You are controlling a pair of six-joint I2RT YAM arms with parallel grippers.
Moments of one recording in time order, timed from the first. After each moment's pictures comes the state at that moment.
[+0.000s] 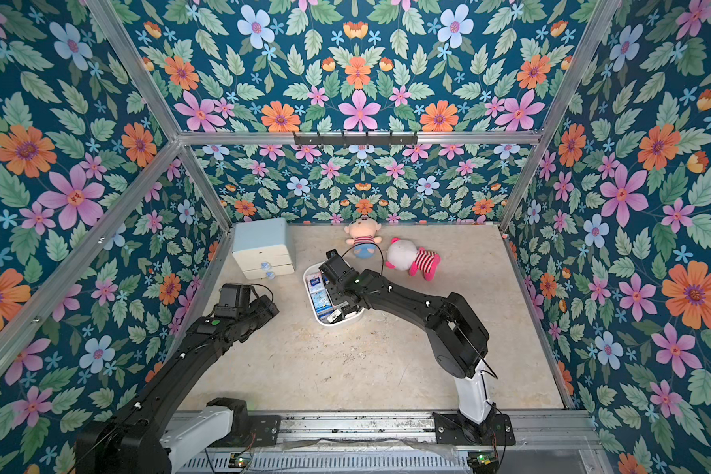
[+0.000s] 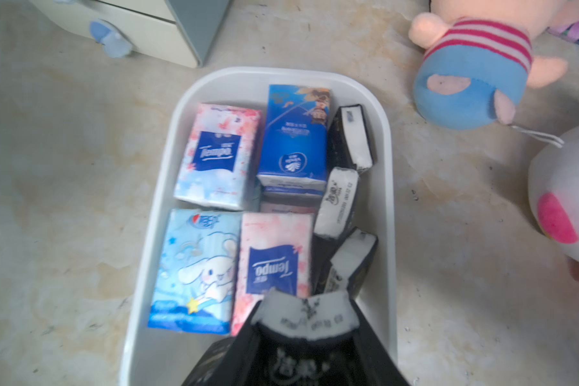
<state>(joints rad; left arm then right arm) -0.17 1.04 0.68 -0.55 -0.06 -0.78 0.90 1.97 1.55 -0.50 0.26 0.29</state>
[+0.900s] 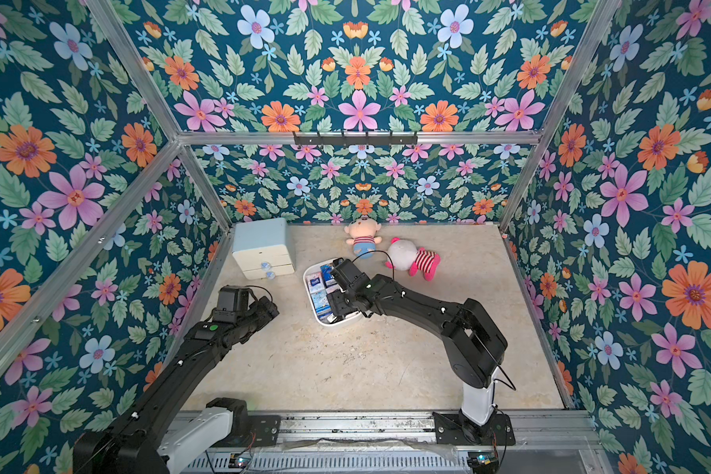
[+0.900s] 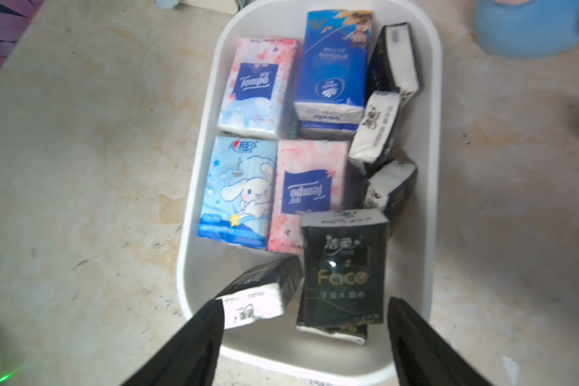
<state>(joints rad) -0.17 0.99 0.64 -0.53 -0.04 -0.80 0.89 1.83 1.40 -0.51 0.01 0.36</state>
